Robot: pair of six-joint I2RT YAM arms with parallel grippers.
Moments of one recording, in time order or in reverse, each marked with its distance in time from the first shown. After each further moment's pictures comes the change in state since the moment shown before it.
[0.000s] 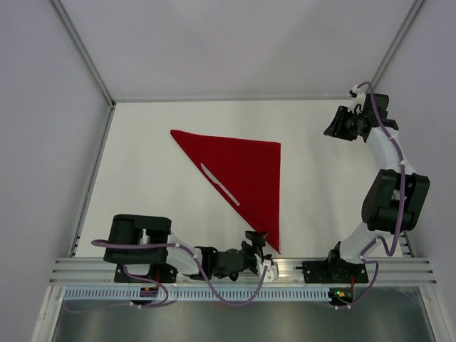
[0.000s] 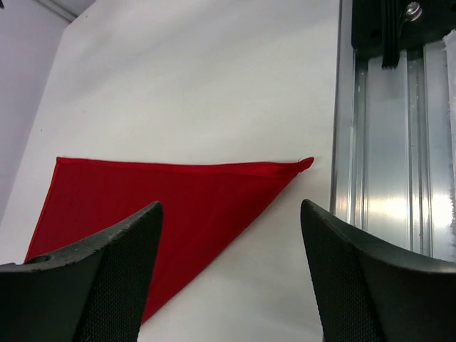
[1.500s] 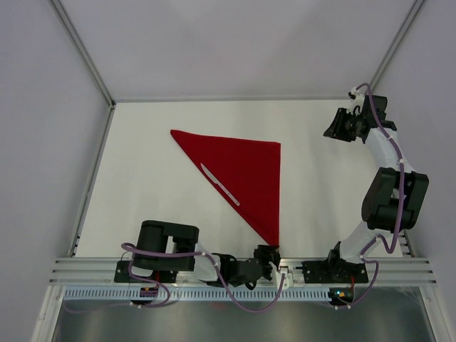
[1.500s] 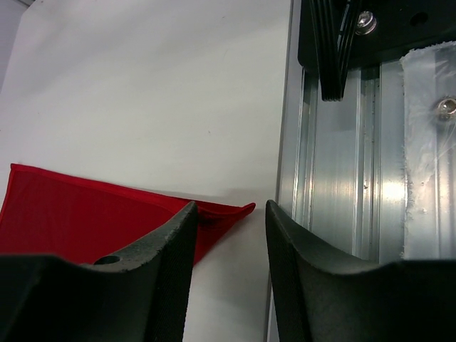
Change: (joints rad) left arm -0.059 0.250 0.187 -0.026 -0.051 -0.049; right arm 0.000 0.014 -0.019 0.029 -0.005 -0.006
